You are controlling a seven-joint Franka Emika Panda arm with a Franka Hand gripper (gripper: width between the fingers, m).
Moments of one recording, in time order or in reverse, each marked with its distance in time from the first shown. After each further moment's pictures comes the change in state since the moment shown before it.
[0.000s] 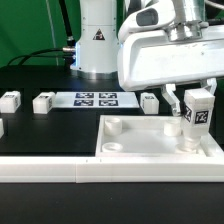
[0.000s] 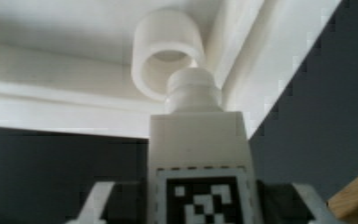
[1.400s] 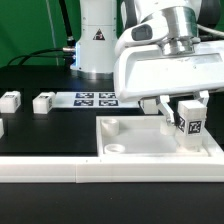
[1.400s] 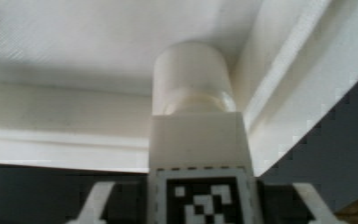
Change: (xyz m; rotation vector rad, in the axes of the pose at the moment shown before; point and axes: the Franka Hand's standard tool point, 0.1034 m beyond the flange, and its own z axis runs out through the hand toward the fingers) arm -0.021 0.002 0.012 -0.022 0.082 -0.020
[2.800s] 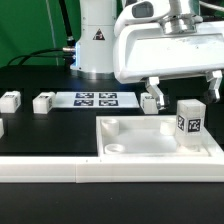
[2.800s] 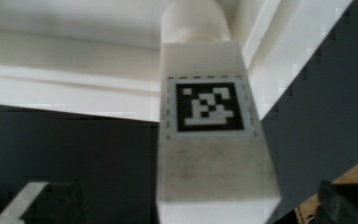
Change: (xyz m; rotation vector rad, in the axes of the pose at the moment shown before) arm 0.020 0.001 -0.021 0.005 -0.037 -0.008
